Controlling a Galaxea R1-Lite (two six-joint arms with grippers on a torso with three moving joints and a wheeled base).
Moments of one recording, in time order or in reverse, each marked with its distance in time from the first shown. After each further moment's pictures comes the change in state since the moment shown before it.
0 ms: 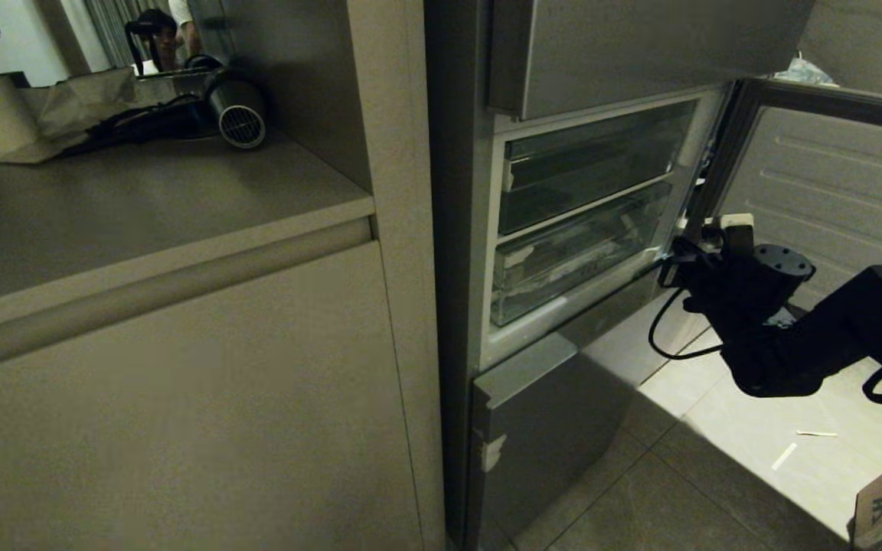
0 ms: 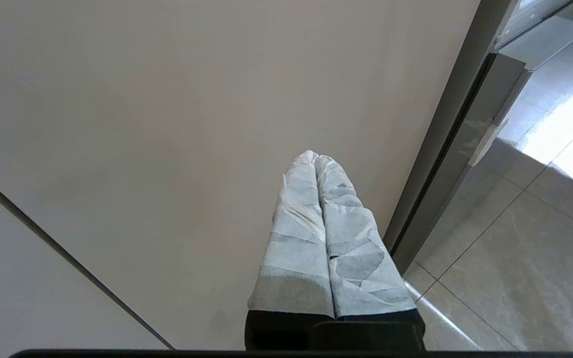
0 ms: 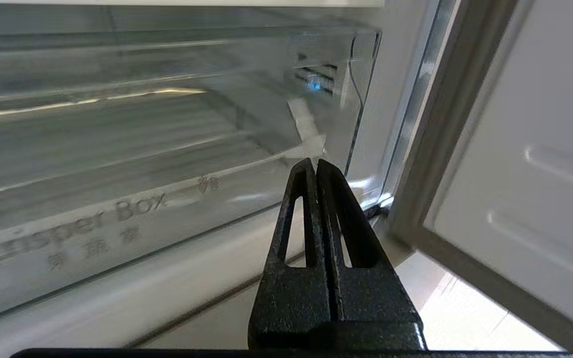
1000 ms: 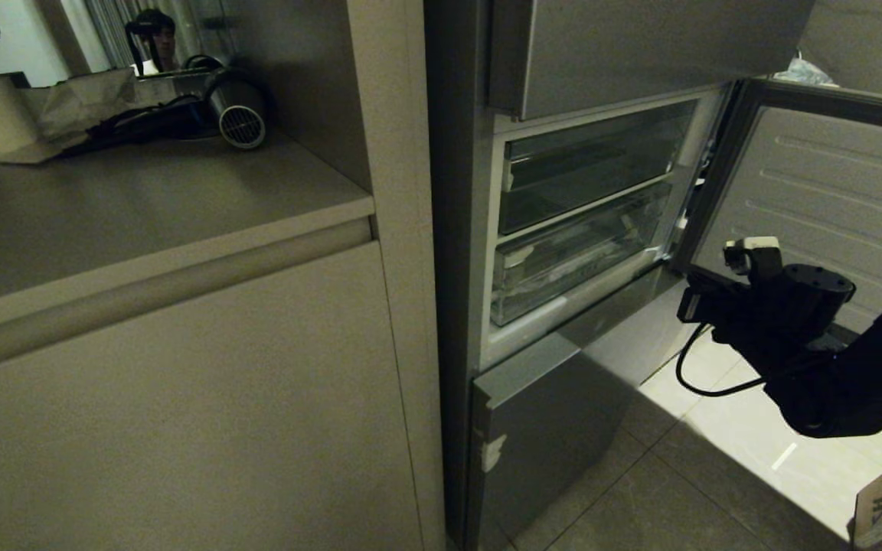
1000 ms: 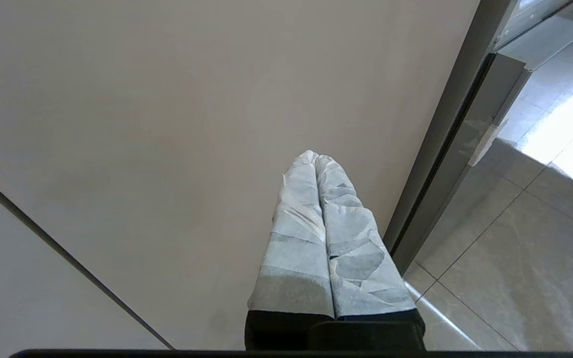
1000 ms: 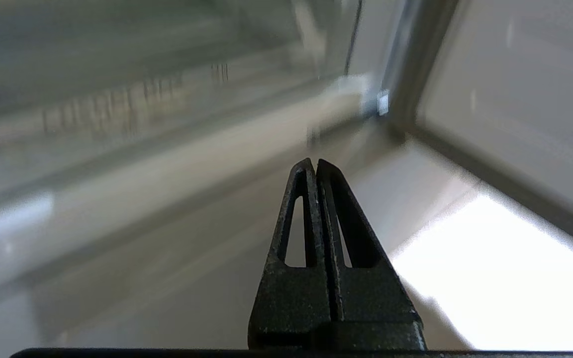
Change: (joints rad) left arm 0.000 0.000 0.000 0.000 0.000 0.000; right arm -0.001 -0.189 0.352 0.019 -0.001 0.040
